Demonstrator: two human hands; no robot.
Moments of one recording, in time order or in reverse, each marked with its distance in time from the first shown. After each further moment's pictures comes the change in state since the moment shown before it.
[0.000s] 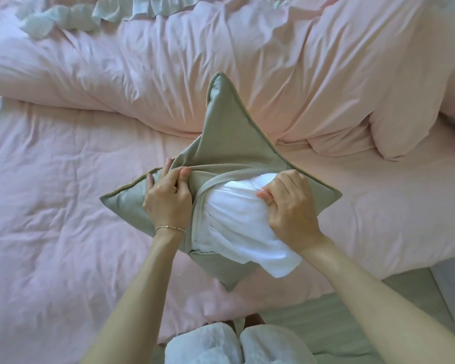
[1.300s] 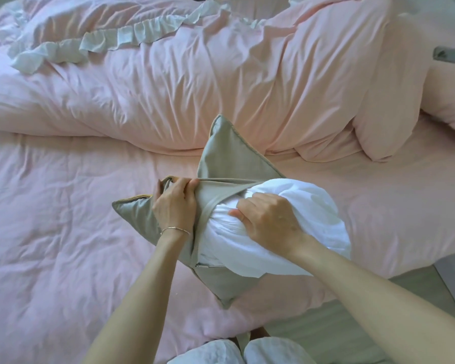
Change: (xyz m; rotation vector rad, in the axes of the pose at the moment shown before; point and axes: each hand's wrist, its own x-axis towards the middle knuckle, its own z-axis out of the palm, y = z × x) left_hand 0.012 0.019 0.033 0.199 -0.053 0.226; right_hand 0.009 0.007 0.003 -0.009 -0.104 -0.113
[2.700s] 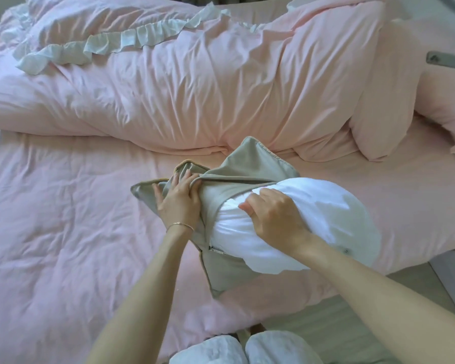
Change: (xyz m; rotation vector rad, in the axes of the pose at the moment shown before) left_hand -0.006 -0.016 0.011 0.086 -0.123 0.057; right_hand -0.010 -0.005 -0.012 -0.002 -0.047 0.102
